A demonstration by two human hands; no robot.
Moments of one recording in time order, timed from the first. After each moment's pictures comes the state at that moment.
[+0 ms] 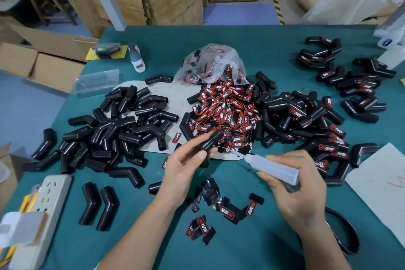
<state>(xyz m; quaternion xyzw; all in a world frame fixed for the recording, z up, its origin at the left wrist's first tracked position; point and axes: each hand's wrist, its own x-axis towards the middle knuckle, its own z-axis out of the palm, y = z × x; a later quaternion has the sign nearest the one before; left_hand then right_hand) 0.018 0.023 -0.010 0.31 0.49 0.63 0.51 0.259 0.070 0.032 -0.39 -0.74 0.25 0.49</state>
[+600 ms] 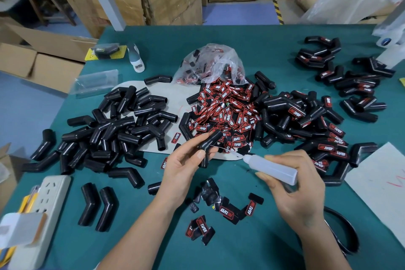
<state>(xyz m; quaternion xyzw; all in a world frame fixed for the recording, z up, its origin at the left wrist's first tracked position) 0.020 0.022 -0.005 0.30 0.48 0.65 0.52 0.259 0.070 0.033 -0.38 -0.74 0.25 0.49</state>
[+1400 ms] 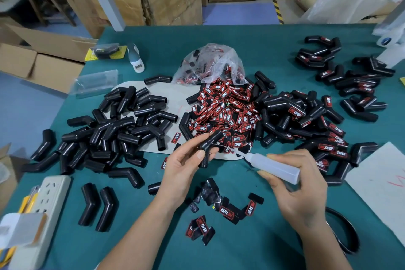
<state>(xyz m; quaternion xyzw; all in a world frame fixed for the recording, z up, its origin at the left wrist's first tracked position) 0.021 0.022 -0.002 0.29 0.46 0.66 0.53 0.261 0.072 0.029 -0.38 -0.74 0.24 0.50</state>
